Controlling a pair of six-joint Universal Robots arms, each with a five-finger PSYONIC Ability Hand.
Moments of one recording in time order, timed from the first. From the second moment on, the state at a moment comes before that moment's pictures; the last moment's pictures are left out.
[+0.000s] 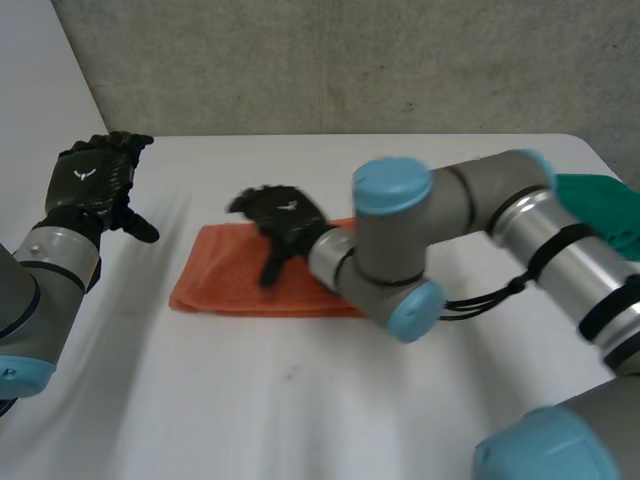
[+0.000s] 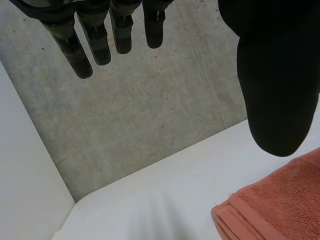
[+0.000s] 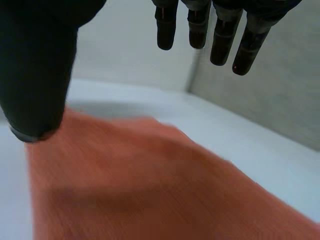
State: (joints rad) left arm 4.55 -1.79 -1.80 3.64 -1.47 3.24; right arm 2.31 -0.43 0.39 0.23 1.27 3.10; left_hand 0.19 0.21 0.21 0.20 0.05; right_hand 0.21 0.22 0.22 0.24 0.07
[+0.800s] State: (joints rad) left arm 4.50 -1.81 -1.81 3.64 -1.47 3.25; right arm 2.06 -0.80 1.21 0.00 1.37 2.96; left_hand 0.19 0.21 0.21 0.20 0.05; right_hand 0.42 0.48 0.48 0.48 0.30
